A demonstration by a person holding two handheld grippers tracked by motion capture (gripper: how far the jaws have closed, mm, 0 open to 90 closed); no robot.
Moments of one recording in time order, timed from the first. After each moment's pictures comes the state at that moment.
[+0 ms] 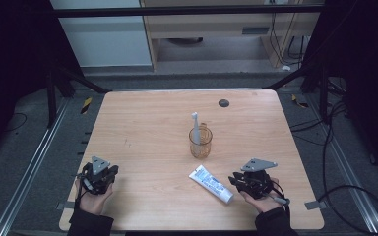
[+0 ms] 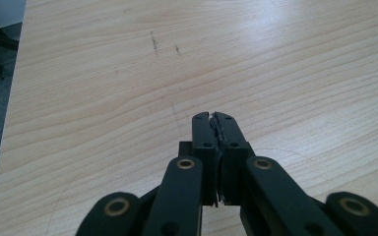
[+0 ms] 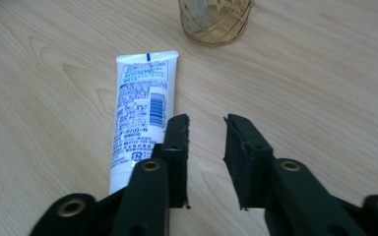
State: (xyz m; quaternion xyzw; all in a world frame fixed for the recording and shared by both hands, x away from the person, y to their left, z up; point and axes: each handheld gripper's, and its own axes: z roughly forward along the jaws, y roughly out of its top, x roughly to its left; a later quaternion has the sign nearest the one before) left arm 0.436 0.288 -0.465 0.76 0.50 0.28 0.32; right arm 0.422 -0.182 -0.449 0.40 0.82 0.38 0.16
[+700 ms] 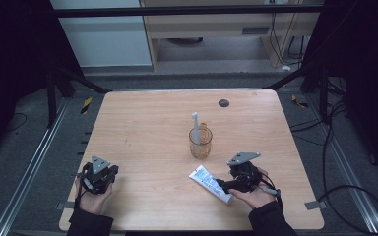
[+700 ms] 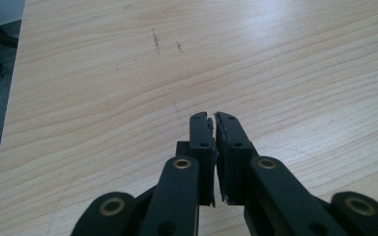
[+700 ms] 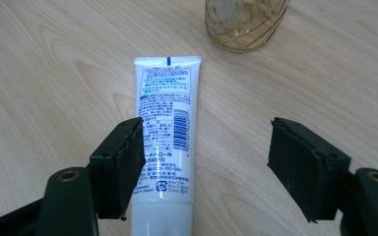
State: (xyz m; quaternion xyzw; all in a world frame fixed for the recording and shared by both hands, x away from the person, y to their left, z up) left arm 0.438 0.289 -0.466 0.76 0.50 0.28 0.31; right arm 0.437 -0.150 -0.436 0.38 0.86 0.33 0.14
